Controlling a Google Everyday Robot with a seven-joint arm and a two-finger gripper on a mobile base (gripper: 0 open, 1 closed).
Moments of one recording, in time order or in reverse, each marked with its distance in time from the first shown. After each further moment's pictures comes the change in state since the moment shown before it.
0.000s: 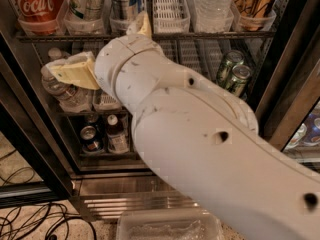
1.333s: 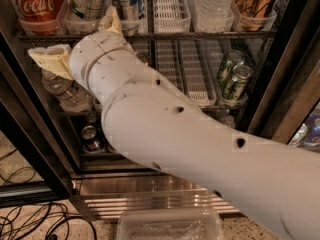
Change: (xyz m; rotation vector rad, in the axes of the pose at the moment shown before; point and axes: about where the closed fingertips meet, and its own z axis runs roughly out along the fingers) arm -0.013 0.026 0.045 -0.017 -0.114 -0.002
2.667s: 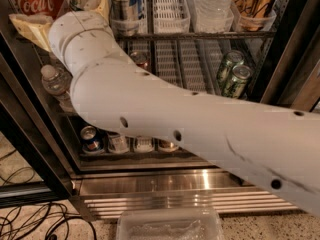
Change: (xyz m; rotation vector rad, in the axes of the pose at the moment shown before) arm -0.024 -0.006 0.052 0.080 -0.096 0.144
